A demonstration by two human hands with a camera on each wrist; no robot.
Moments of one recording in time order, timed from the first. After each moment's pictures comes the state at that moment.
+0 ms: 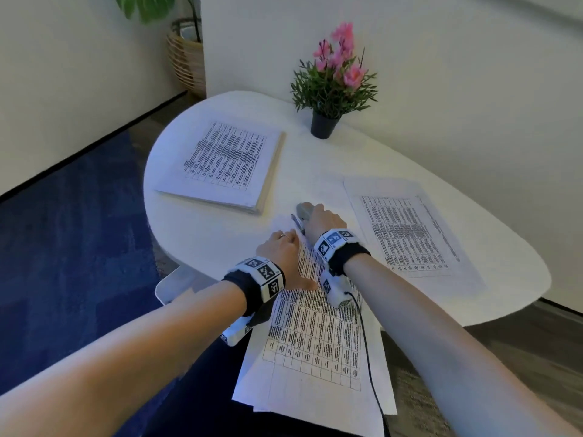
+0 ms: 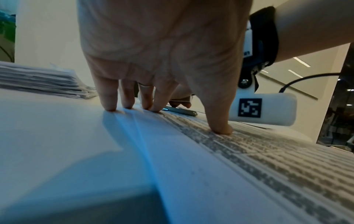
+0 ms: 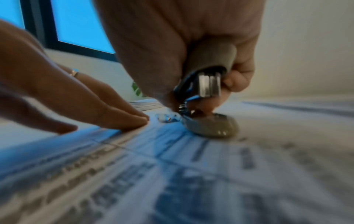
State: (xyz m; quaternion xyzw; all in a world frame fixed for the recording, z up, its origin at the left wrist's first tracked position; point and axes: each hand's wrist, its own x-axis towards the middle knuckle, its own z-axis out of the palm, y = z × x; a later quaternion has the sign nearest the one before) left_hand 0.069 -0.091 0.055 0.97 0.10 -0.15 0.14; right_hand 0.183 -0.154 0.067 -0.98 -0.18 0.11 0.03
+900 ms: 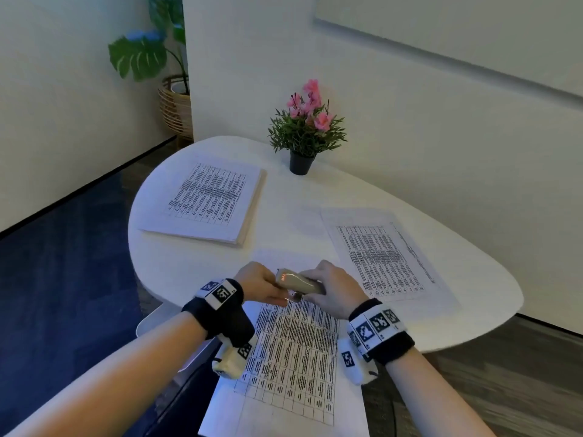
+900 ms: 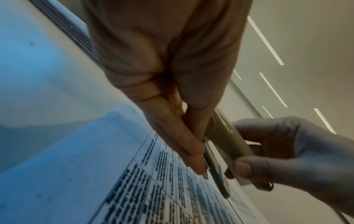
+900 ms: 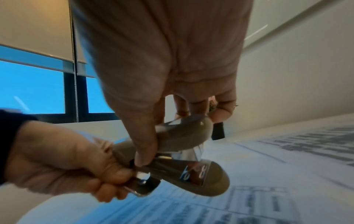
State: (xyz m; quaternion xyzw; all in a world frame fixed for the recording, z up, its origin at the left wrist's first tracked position) left_hand 0.069 -0.077 0.069 0.73 0.22 -0.15 0.63; right_hand 0.134 -0.256 0.100 -0.91 -0.38 0.13 0.11
